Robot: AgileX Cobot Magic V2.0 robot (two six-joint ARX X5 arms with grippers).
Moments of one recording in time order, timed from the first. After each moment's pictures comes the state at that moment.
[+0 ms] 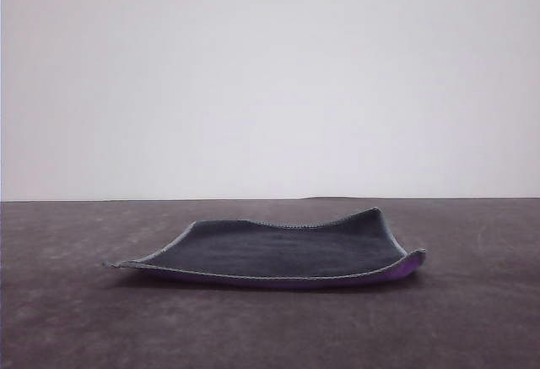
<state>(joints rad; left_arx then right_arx) 0.00 0.42 0.48 -0.22 0.18 -0.33 -0.05 0.47 0.51 -0.26 -0.26 0.27</state>
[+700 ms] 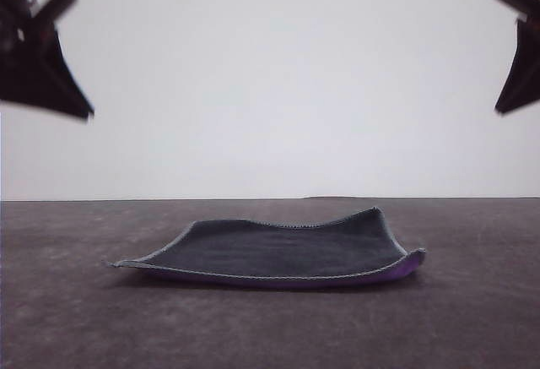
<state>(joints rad) -0.03 1.39 0.95 -0.32 0.56 -0.20 -0.04 1.28 0.93 -0.48 -0.52 0.09</state>
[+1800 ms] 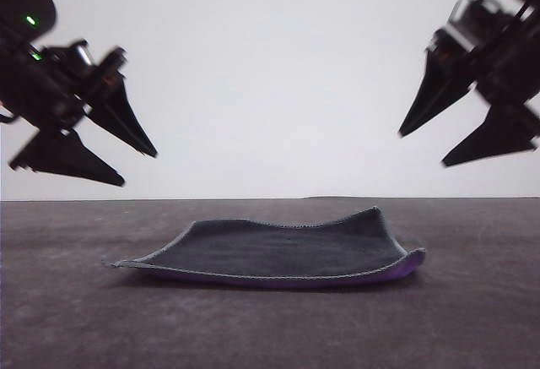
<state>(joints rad) -0.13 1.65 1.06 -0.26 0.62 -0.17 0.09 1.51 0.93 -0.20 -0.62 0.14</state>
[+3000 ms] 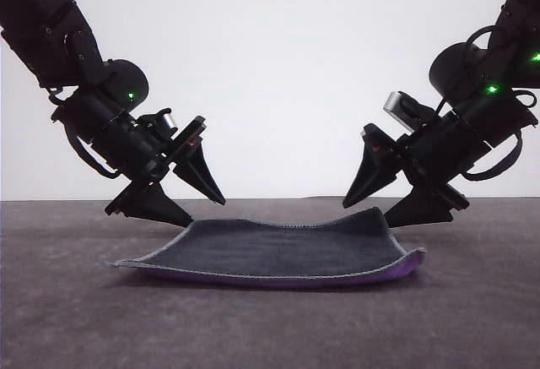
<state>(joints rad) -0.23 2.05 1.41 -0.29 0.64 -0.17 0.18 1.88 1.05 0.05 -0.60 0.21</state>
